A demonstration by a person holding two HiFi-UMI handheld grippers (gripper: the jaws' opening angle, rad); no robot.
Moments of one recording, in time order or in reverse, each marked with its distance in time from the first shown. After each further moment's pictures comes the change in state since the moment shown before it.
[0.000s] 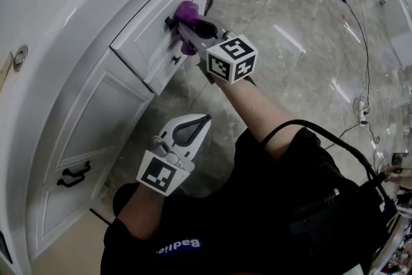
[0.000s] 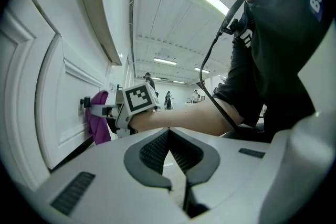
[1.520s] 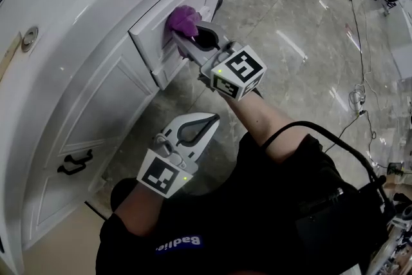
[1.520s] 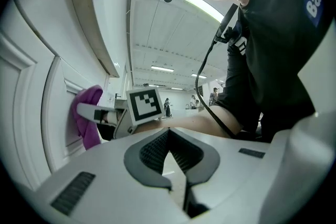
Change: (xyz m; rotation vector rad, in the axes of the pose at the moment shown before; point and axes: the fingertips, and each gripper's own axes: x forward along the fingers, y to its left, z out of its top) left arm -0.018 -0.009 0.027 0.074 -0.092 -0.018; right arm -0.011 0.088 0.037 -0.118 -0.124 0.186
